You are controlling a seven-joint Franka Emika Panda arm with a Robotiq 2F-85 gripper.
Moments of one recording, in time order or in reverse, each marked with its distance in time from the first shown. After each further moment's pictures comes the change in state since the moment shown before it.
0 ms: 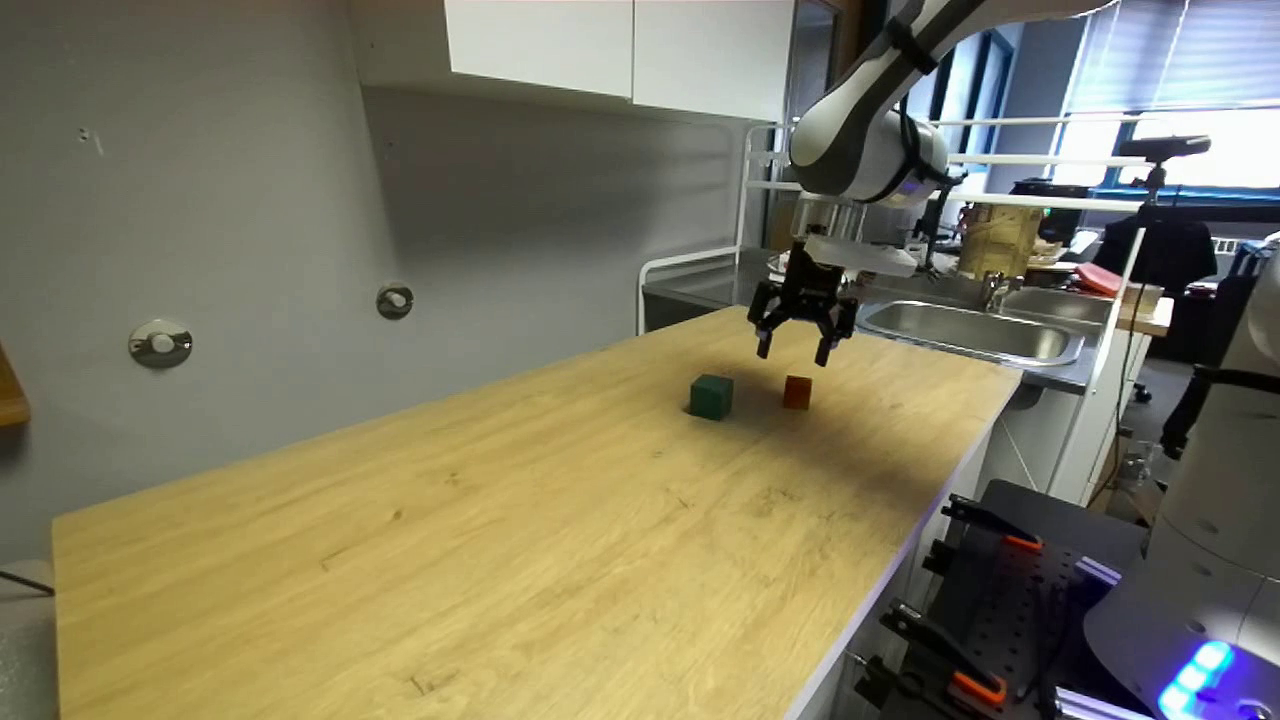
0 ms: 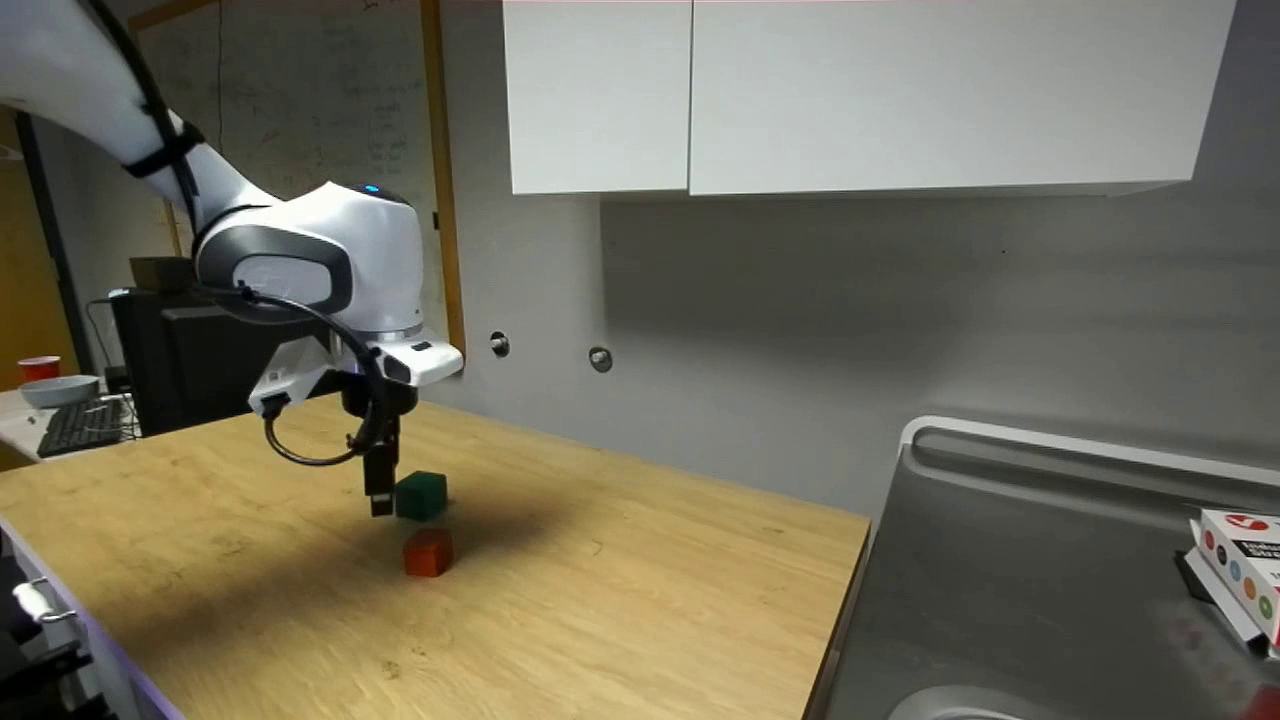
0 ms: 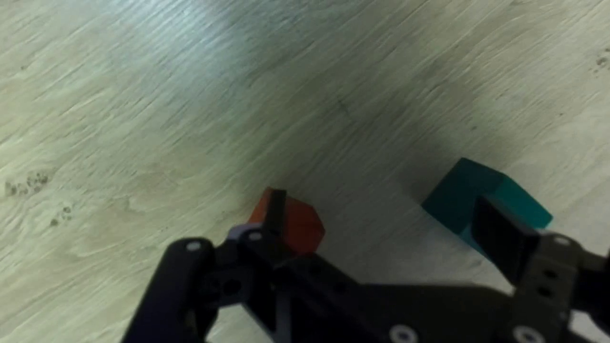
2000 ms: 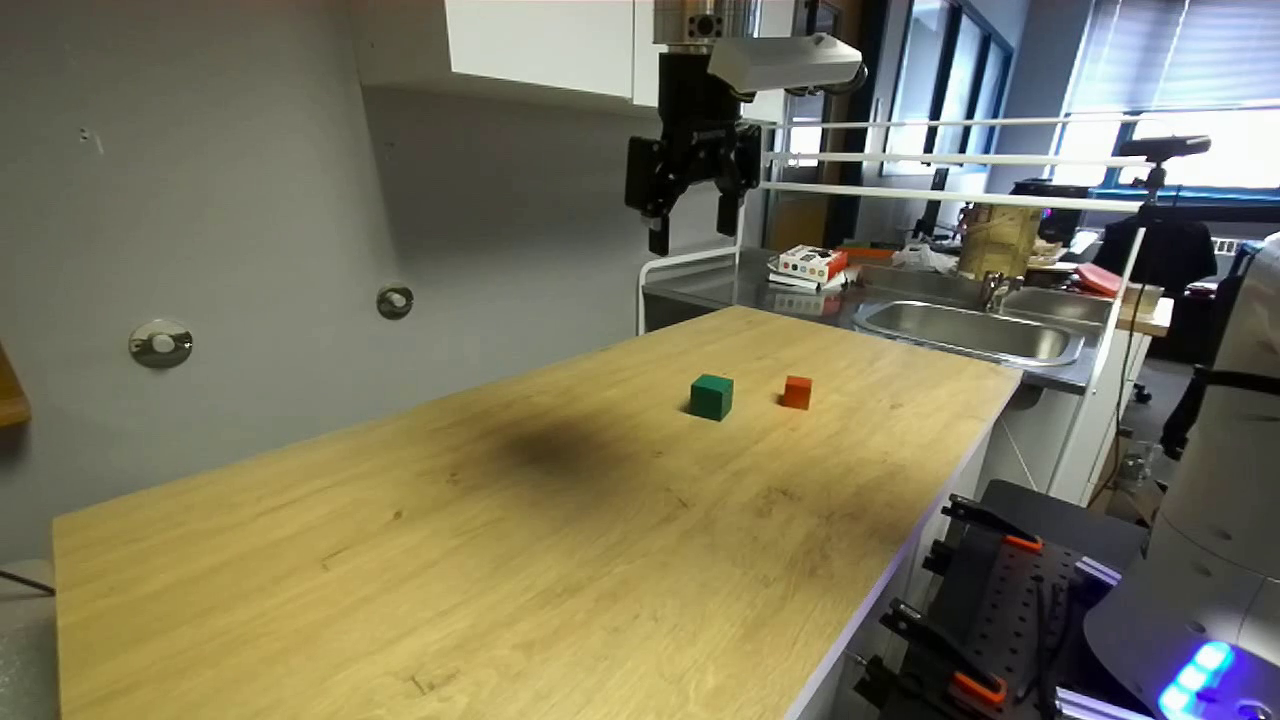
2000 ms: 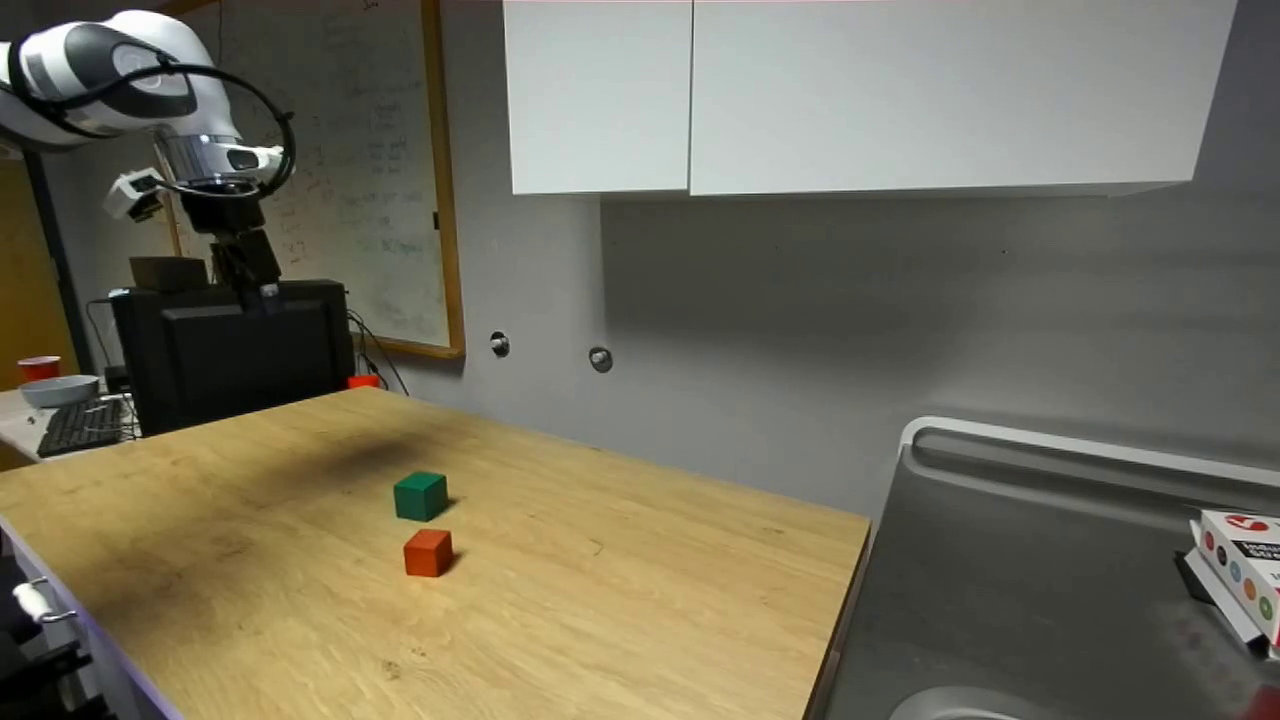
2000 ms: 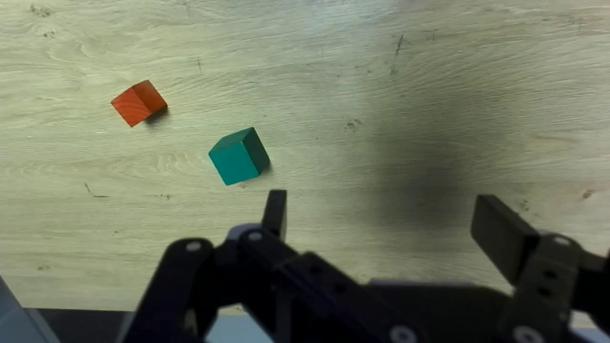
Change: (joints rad) arm 0.138 -0.263 0.496 0.251 -0.362 -0.414 0.363
